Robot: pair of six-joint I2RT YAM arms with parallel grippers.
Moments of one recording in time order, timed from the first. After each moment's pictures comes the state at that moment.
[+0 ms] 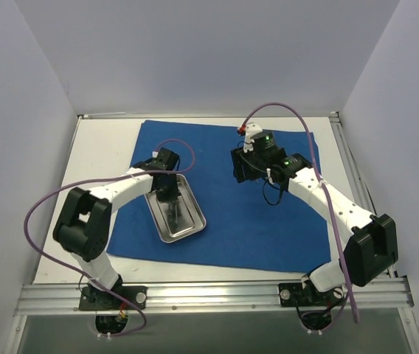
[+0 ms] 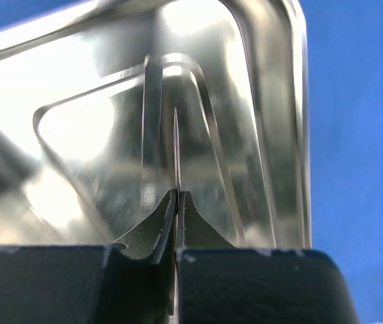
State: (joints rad) left arm -0.49 1.77 1.16 -0.57 -0.05 -0.66; right arm 0.52 1.45 1.20 -0.49 0.02 0.13
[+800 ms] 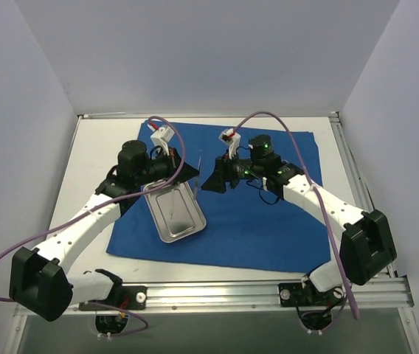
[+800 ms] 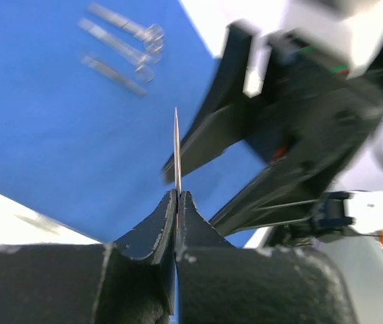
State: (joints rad) left arm -0.48 1.25 0.98 -0.03 0.50 -0.51; right arm 0.54 1.46 1.06 -0.09 -0.70 0.26
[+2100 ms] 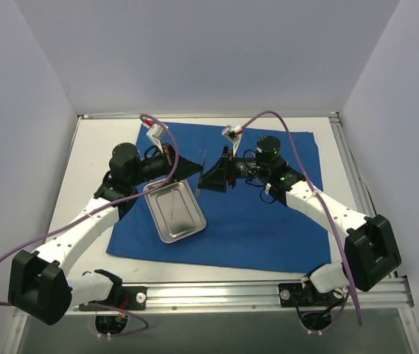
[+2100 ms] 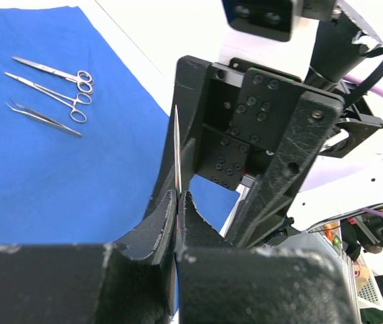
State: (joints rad) left arm -0.45 1.22 0.91 0.29 0.68 -0.70; right arm 0.54 1.41 0.97 0.29 -0.92 0.47
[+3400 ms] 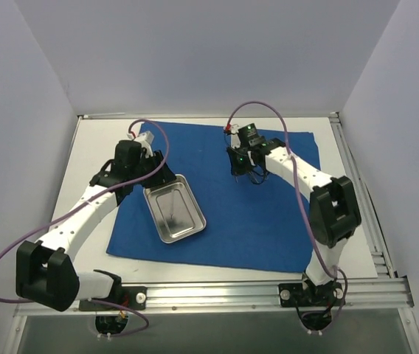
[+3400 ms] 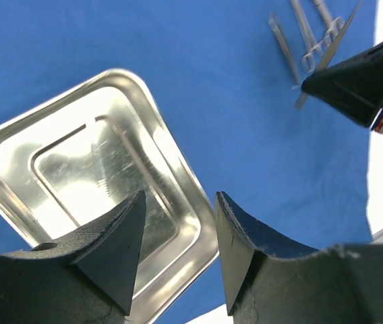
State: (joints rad) left arm -0.34 1.30 1.02 -0.36 0.23 -0.55; right arm 0.47 1.78 1.39 -0.50 -0.17 0.08
